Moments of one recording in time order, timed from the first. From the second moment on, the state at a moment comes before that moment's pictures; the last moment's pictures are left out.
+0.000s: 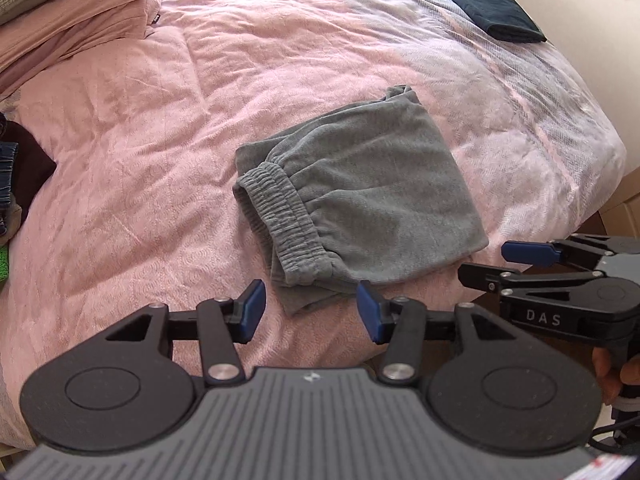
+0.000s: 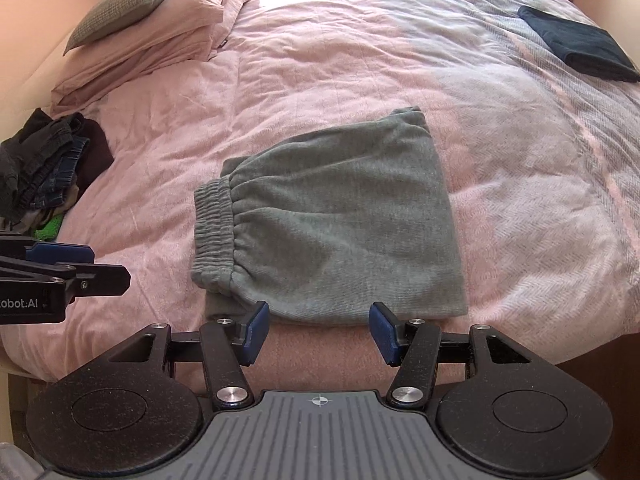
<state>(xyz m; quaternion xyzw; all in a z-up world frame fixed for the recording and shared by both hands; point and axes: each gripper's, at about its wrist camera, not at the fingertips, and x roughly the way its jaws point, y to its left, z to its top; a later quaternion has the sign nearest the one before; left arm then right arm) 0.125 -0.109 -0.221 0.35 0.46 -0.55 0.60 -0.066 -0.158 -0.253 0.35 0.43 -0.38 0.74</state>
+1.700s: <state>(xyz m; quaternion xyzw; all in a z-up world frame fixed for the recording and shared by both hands) 0.231 -0.165 -0.437 0.01 0.63 -0.54 0.55 -0.149 -0.385 -0.436 0.57 0.31 -0.21 0.73</state>
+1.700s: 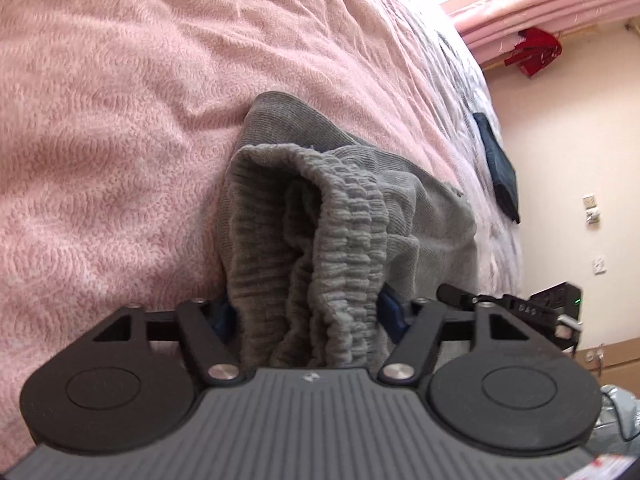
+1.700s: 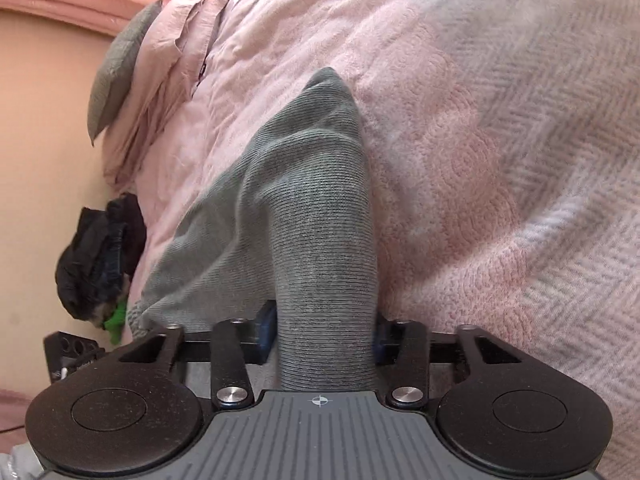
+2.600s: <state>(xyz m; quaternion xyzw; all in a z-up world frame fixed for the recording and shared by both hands) -0.118 -0.629 -0.315 0.01 0.57 -0.63 0.53 -0.436 -0.768 -0.245 0.50 0.28 -0.32 0.76</state>
